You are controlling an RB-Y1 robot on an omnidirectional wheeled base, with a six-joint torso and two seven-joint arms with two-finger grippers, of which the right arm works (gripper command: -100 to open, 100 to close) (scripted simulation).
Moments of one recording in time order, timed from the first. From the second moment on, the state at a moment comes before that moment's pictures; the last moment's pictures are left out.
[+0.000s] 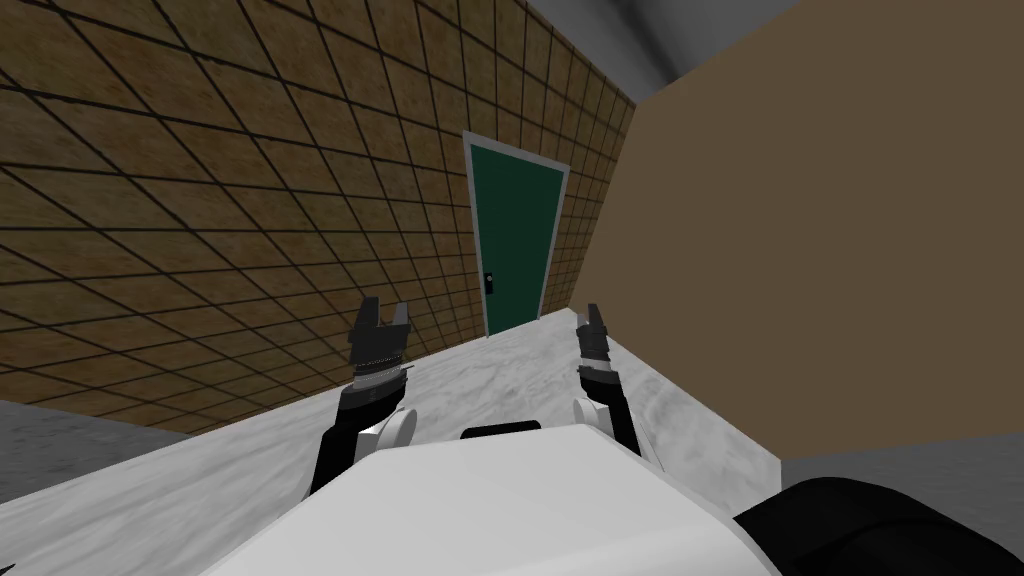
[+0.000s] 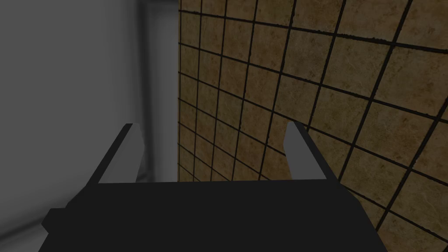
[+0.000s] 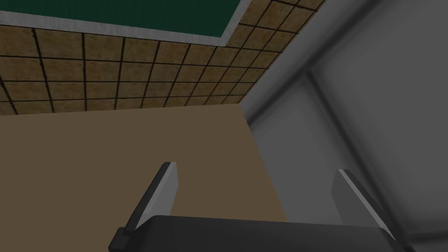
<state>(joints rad) 0.54 0.04 -0.01 -2.22 0.01 -0.45 0.17</state>
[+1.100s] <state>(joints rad) 0.45 -0.05 0.04 -2.07 -0.18 -0.45 -0.03</state>
